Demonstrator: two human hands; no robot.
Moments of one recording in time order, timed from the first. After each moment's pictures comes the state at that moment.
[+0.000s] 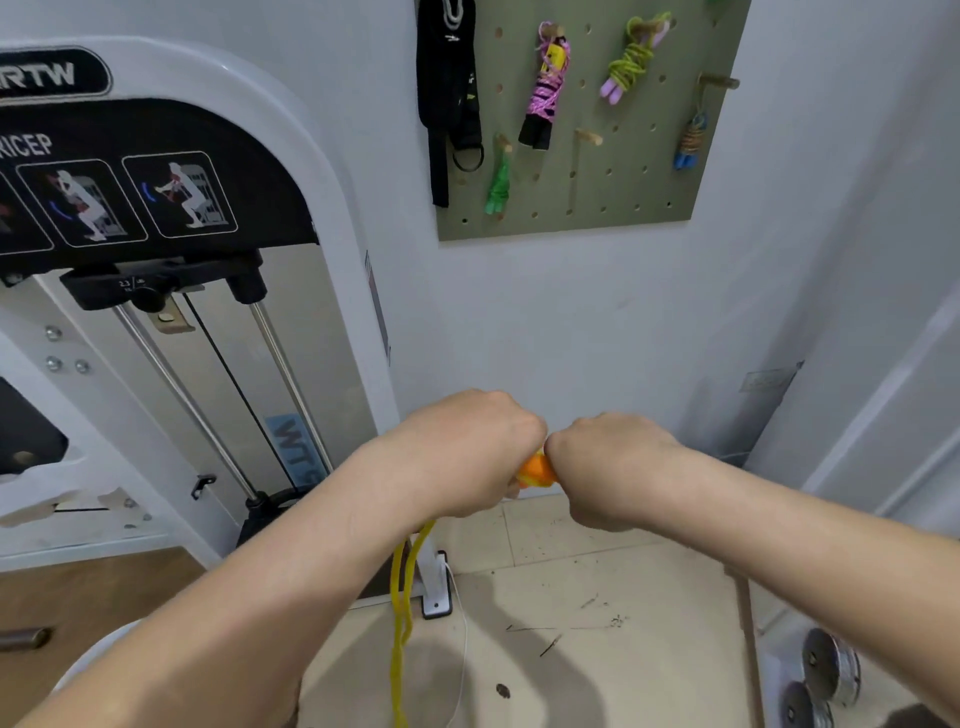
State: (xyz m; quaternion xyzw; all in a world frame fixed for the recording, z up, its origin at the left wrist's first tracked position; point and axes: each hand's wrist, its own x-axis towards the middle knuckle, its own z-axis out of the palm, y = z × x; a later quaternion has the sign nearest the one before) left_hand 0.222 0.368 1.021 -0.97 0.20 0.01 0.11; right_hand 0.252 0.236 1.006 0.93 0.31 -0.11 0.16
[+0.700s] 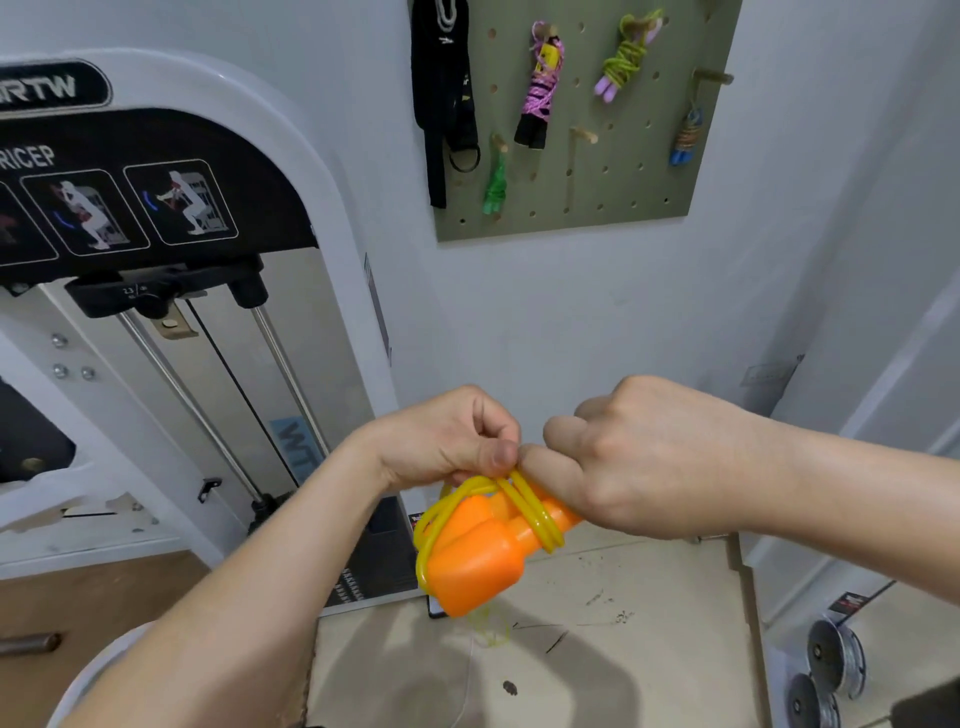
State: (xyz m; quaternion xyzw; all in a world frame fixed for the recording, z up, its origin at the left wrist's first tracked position) left_hand 0.236 0.408 0.997 -0.74 0.20 0.25 -0.59; right_hand 0.241 0.196 1.035 0.71 0.65 0.25 0.13
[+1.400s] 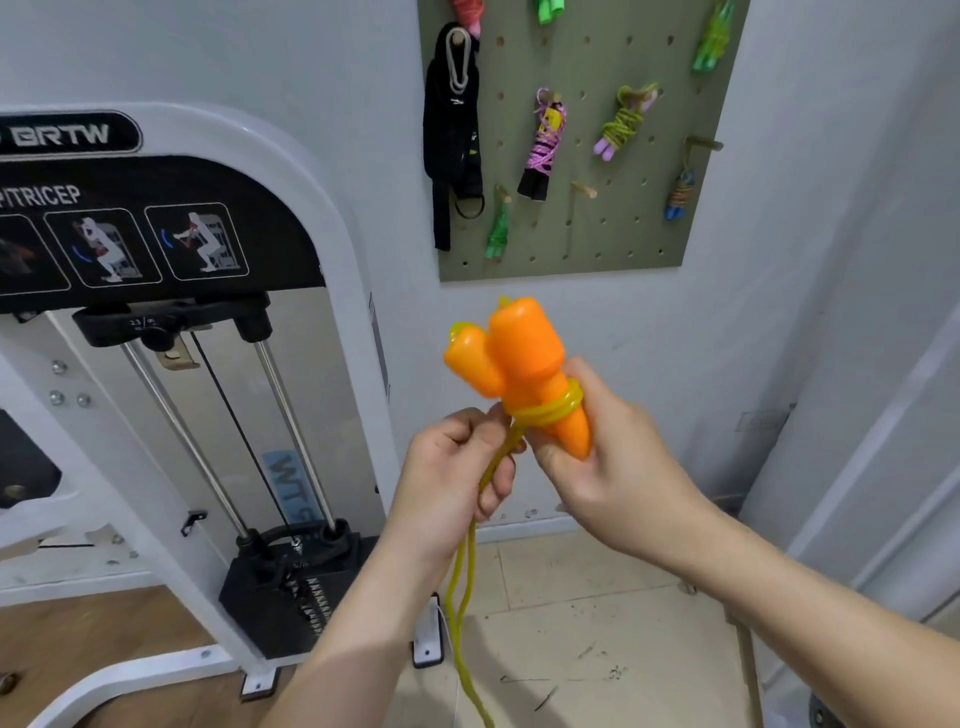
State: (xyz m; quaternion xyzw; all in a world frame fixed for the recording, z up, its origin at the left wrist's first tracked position) left_hand 0.211 0.366 0.996 -0.64 -0.01 -0.13 -0.76; right_hand 0.246 0.220 1.027 0.82 0.36 0.12 -0.43
